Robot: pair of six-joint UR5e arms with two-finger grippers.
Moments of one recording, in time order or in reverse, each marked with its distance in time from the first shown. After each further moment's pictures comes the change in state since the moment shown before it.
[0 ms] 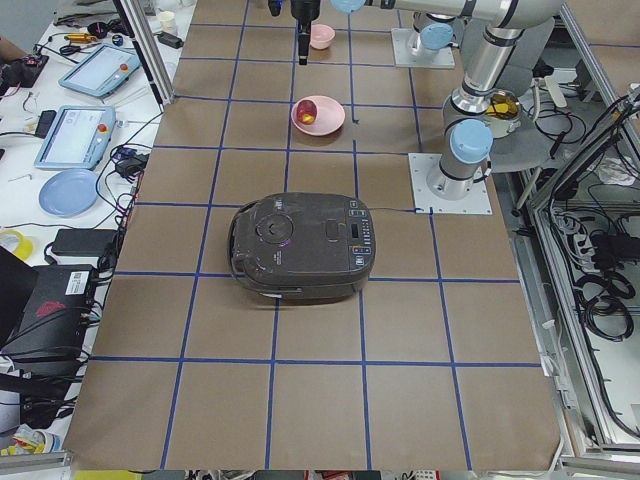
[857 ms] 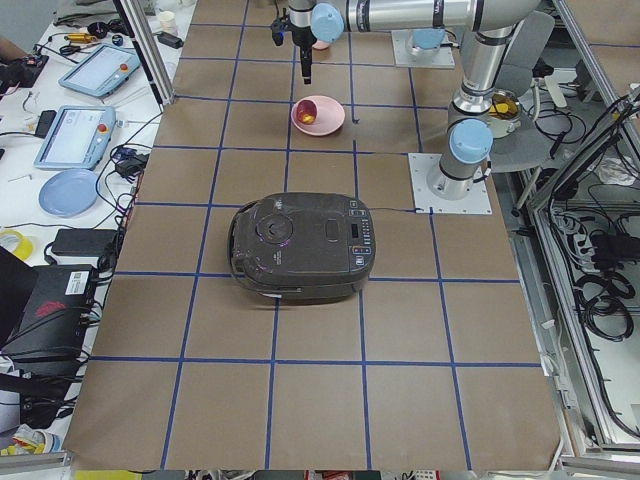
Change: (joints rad) left arm -0.101 -0.140 -0.192 0.221 -0.009 -0.183; right arm -0.217 0.078 0.168 -0.119 -0.006 -0.234
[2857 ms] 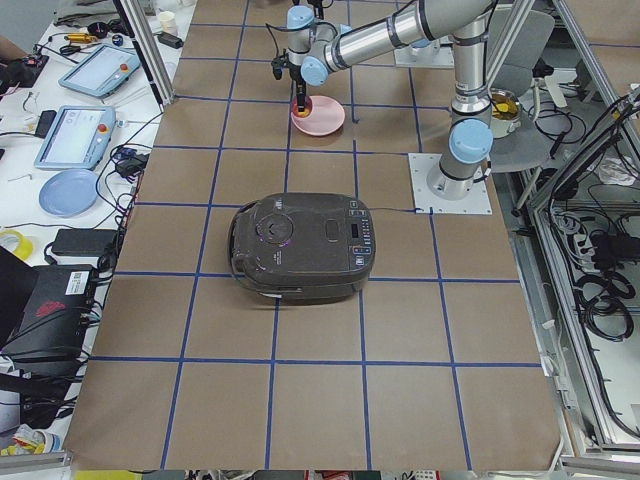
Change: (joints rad) left arm -0.098 -0.196 -0.073 0.346 0.063 -0.043; right arm -0.126 0.171 0.298 -0.374 -0.058 -0.063
